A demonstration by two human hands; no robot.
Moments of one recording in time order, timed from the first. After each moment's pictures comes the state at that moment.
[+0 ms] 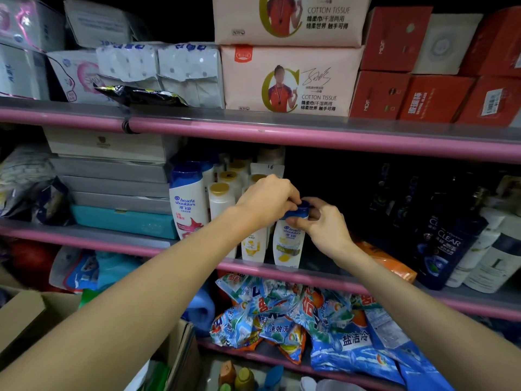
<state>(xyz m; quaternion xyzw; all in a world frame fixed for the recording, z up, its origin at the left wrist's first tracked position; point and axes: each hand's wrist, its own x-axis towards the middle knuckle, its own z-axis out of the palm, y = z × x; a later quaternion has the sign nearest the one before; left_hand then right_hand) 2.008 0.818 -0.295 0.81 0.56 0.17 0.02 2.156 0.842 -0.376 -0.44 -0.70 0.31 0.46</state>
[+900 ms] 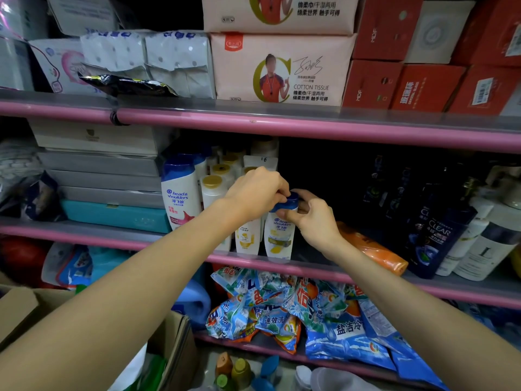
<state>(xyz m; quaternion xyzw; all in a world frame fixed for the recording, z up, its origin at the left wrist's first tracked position) 2.003 0.816 -0.295 0.81 0.56 0.15 -0.01 2.148 0.838 -0.377 -0.45 -0.72 0.29 0.45</state>
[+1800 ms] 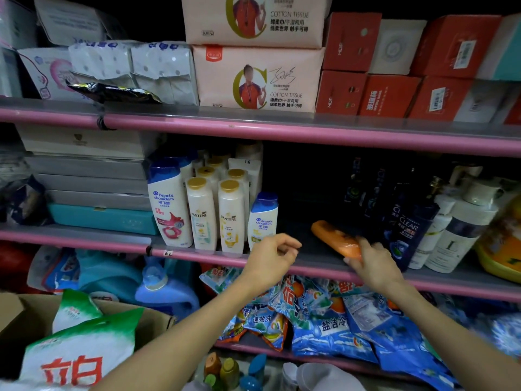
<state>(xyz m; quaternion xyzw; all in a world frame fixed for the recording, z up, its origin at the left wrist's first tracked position) 2.068 0.754 -0.393 0.66 0.55 0.39 0.33 2.301 0.802 -0.417 -0.71 -0.69 0.09 0.10</state>
